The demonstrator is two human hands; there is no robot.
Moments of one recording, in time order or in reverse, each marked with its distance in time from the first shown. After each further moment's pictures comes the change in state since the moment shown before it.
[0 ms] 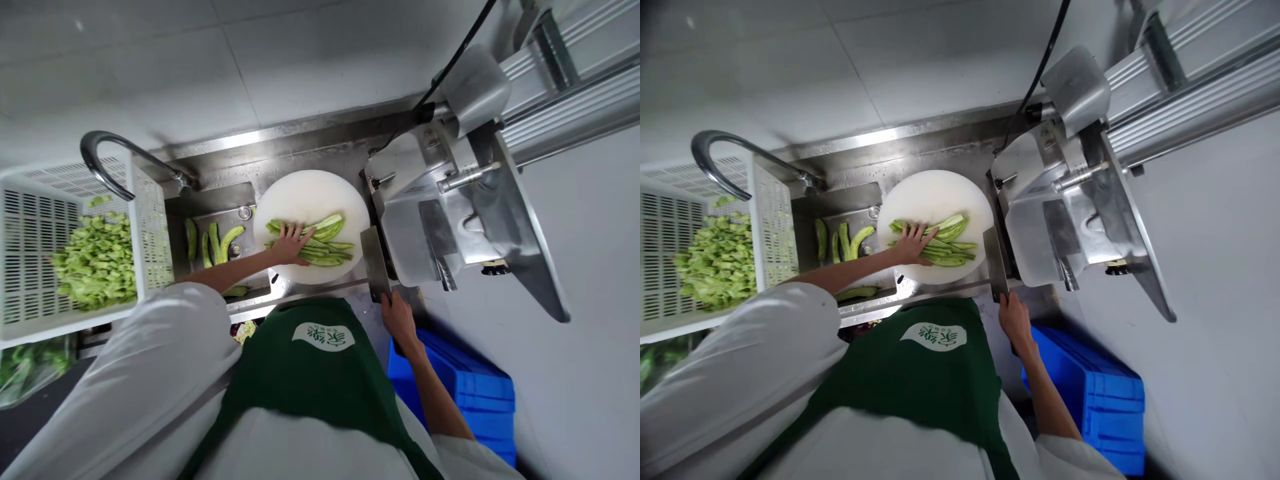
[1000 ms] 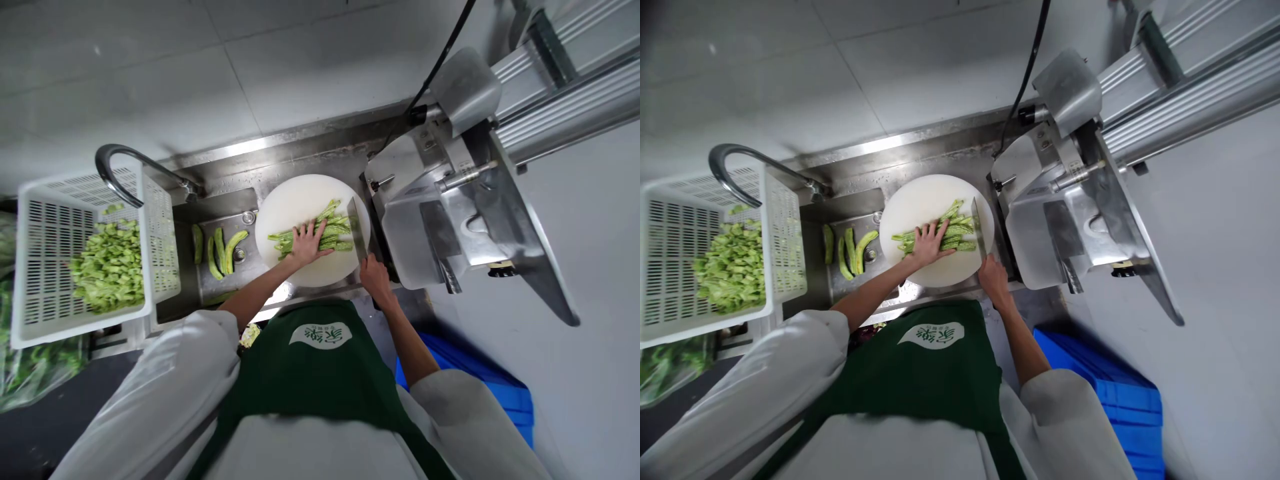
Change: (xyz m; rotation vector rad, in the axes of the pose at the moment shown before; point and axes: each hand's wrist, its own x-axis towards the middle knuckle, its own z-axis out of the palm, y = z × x) left_hand 0.039 0.063 -0.013 -0.092 0.098 -0.303; right_hand 0.081 -0.078 -0.018 0.030 0.083 -0.126
